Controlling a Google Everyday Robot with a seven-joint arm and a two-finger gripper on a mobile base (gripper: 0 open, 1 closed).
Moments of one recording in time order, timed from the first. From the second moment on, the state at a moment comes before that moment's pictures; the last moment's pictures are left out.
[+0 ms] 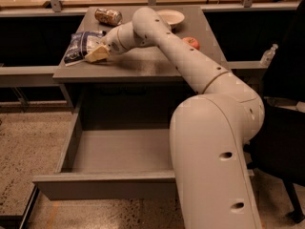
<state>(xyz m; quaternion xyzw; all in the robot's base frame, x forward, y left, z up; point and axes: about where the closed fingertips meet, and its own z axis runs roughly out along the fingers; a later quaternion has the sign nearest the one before) 0.834 0.191 0.840 -0.50 0.69 0.24 0.46</state>
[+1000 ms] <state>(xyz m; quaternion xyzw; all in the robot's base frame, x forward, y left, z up) 0.803 0.149 0.879 -0.50 0.68 0.22 0.49</state>
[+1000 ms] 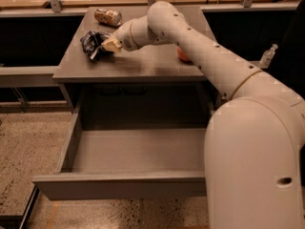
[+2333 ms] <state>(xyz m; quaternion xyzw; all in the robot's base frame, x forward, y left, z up) 0.614 0.035 0.955 -0.55 0.69 0.19 0.42</state>
